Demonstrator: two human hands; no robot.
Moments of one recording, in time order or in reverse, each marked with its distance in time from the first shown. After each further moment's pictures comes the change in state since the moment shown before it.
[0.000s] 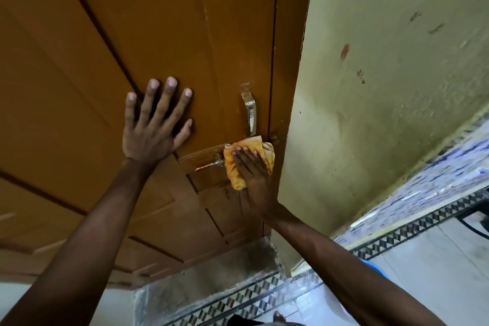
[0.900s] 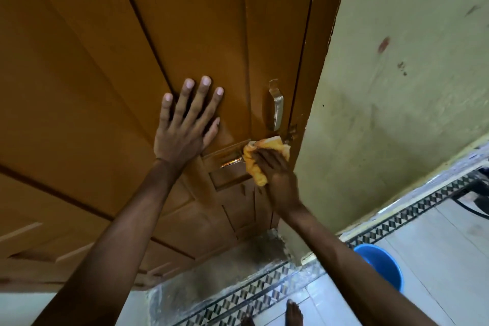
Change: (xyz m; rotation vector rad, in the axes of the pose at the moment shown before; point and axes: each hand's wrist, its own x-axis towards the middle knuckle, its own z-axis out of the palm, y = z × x) left_hand 0.002 -0.003 -0.001 -0.063 -0.003 0.012; right_hand 0.000 -0.037 -0.020 -0.023 -0.084 0.173
